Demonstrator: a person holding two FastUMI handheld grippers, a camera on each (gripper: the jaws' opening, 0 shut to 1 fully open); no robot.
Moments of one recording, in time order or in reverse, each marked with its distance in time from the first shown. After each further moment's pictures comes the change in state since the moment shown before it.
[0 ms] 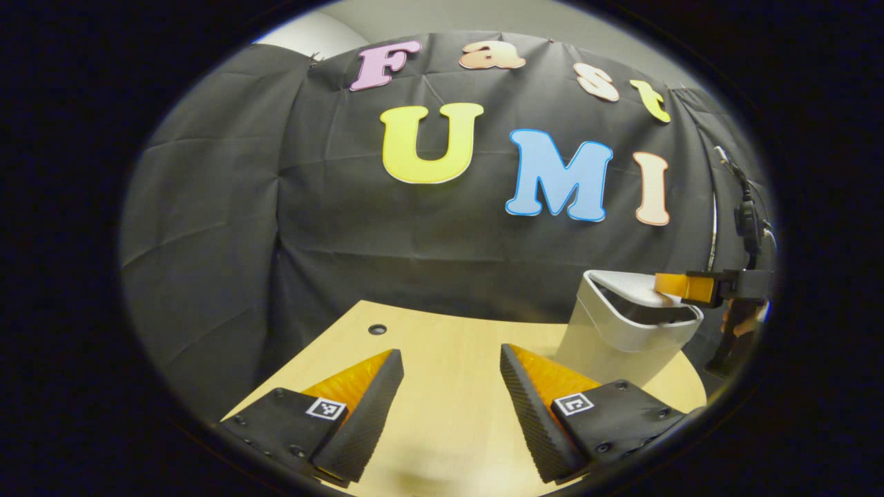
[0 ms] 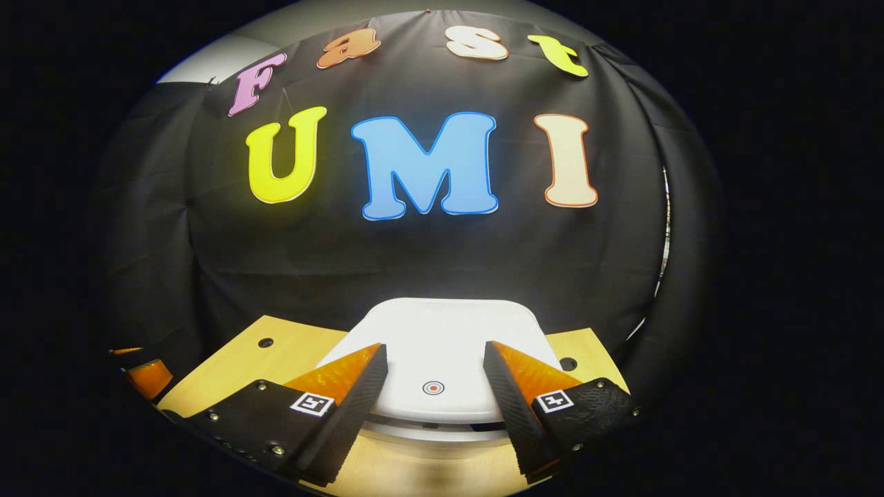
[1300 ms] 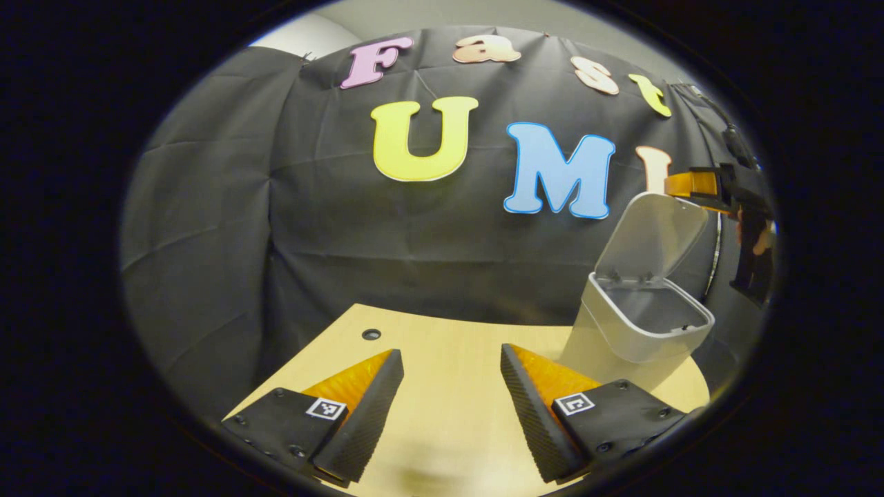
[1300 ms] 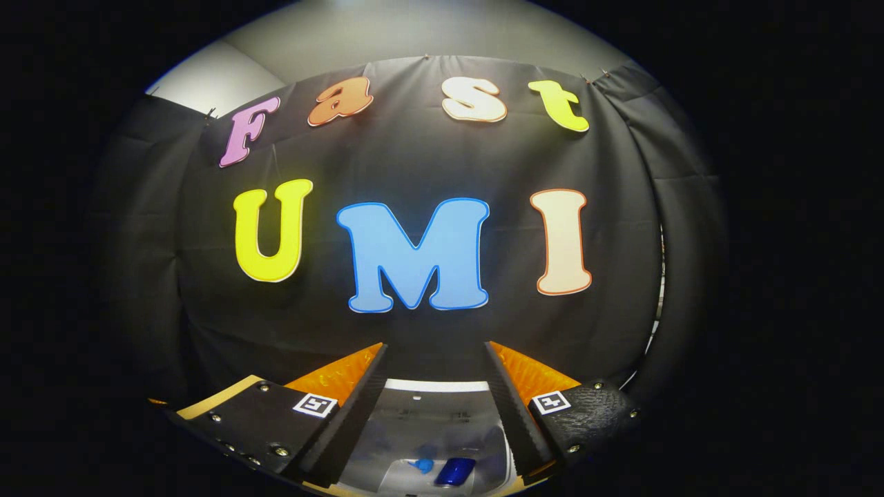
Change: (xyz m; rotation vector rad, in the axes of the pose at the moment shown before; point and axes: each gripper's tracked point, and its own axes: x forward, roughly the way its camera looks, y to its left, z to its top) left arm 0.032 -0.016 0.005 0.017 0.004 -0.005; right arm 0.002 -0.015 0.142 -0.007 -0.280 -0.035
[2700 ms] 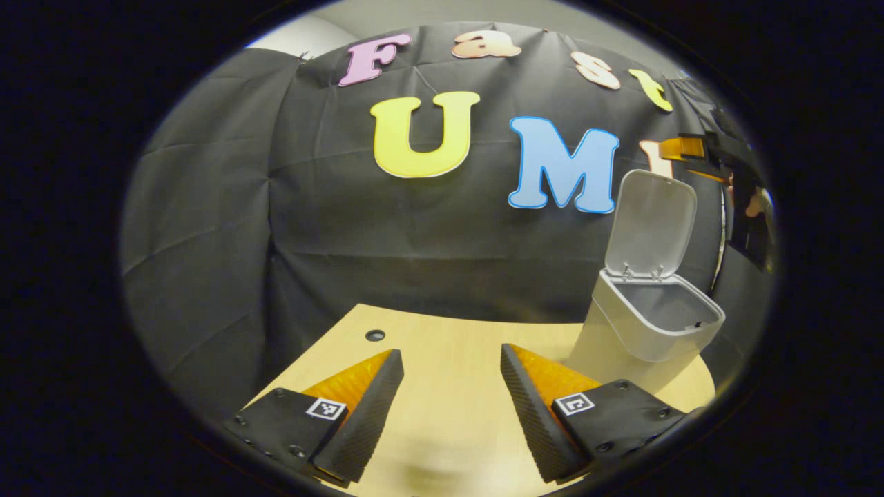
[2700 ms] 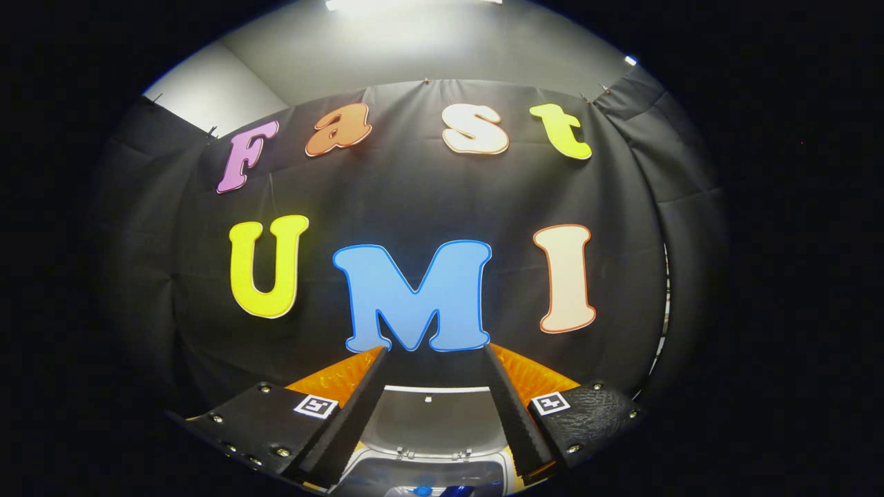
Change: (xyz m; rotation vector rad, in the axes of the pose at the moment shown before) left arm 0.023 0.017 -0.005 0.011 0.021 0.022; right arm 0.044 -0.001 0.059 0.007 -0.168 -0.019
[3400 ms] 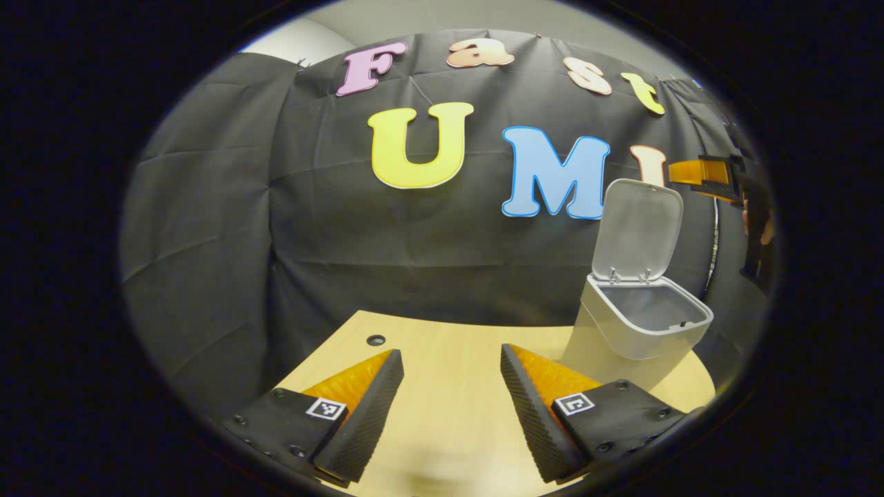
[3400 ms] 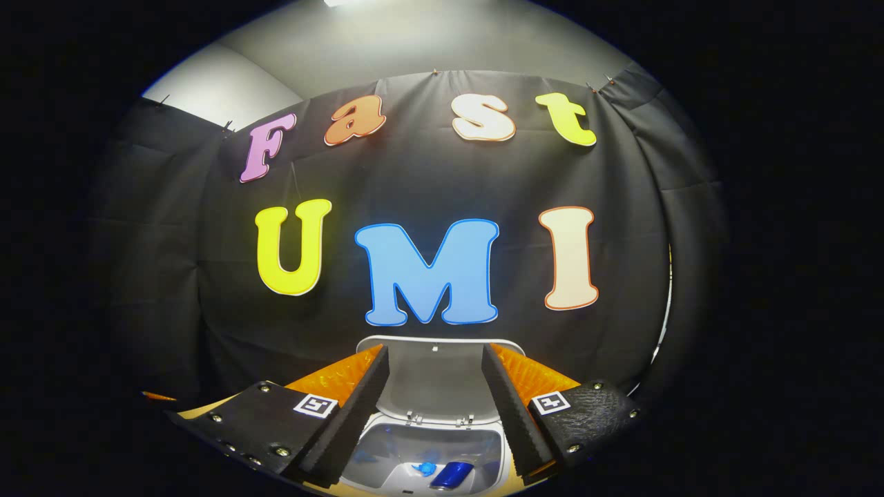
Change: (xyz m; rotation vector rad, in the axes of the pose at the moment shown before) left arm -0.025 -0.008 0.010 0.020 -0.032 -0.018; right arm -0.061 0.001 -0.012 0.003 0.077 0.091
